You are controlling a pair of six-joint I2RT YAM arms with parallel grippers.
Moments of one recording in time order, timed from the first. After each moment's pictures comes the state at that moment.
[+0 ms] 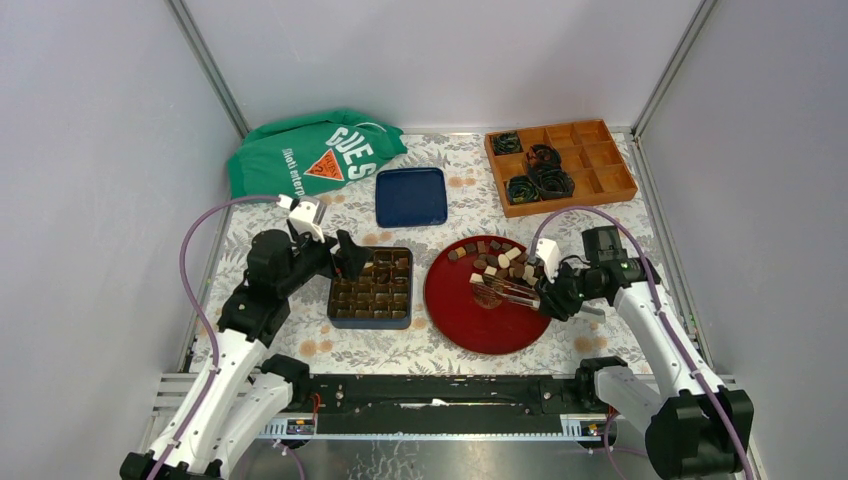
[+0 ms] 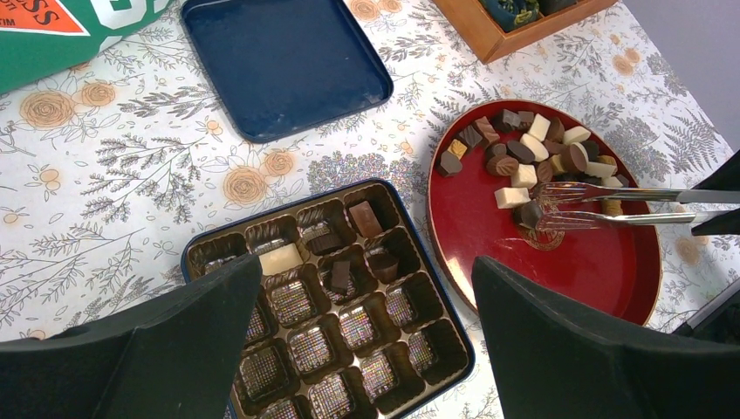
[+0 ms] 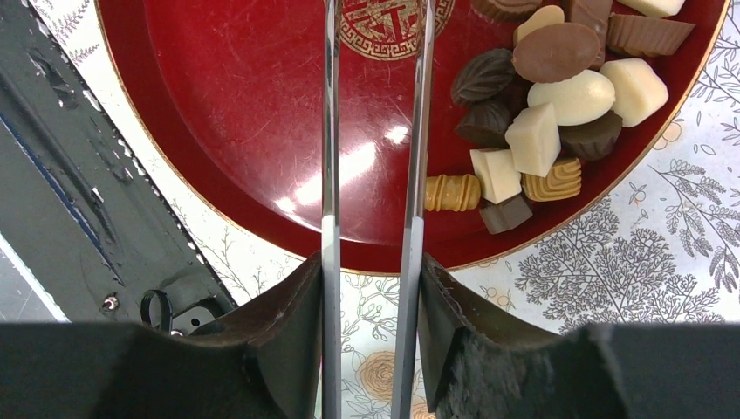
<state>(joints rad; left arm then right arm) -0.29 0.66 0.64 -0.29 0.28 -0.21 0.10 0.98 0.70 -0.95 -0.57 -0.81</state>
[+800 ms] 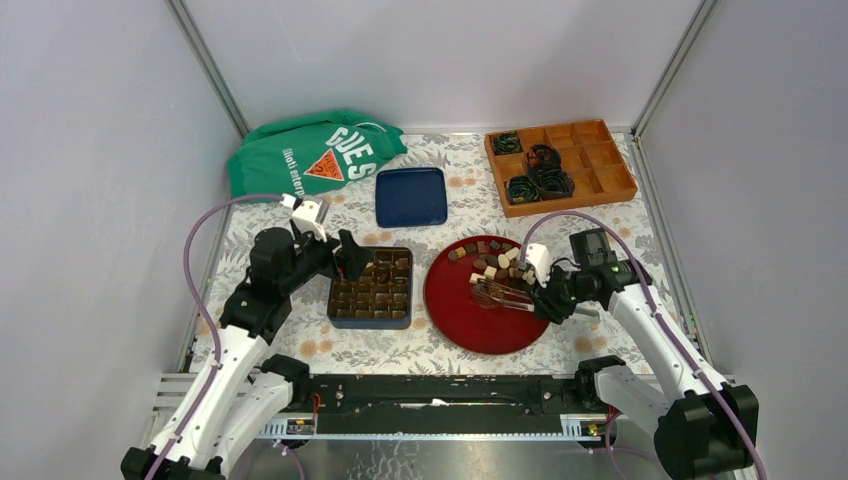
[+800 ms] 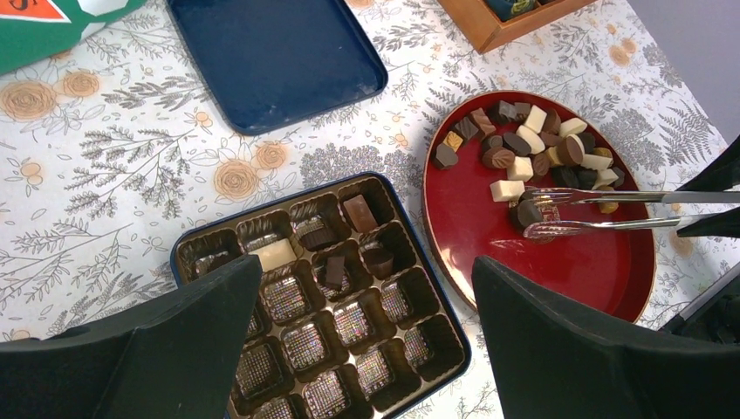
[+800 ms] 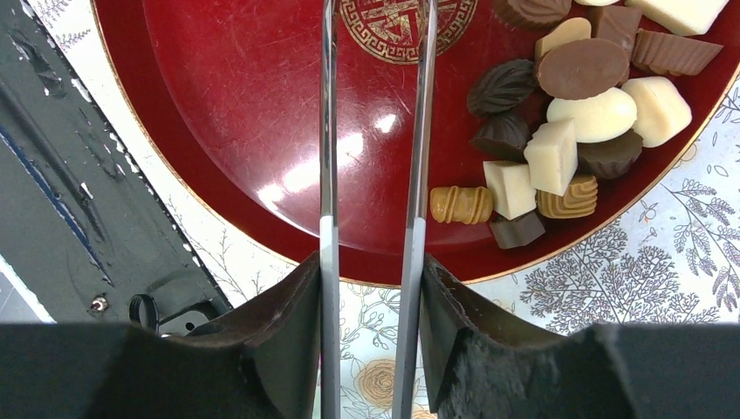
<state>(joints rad) -0.29 0.68 0.64 -0.29 0.30 -0.21 0.20 0.98 0.68 -0.91 -0.51 -0.76</state>
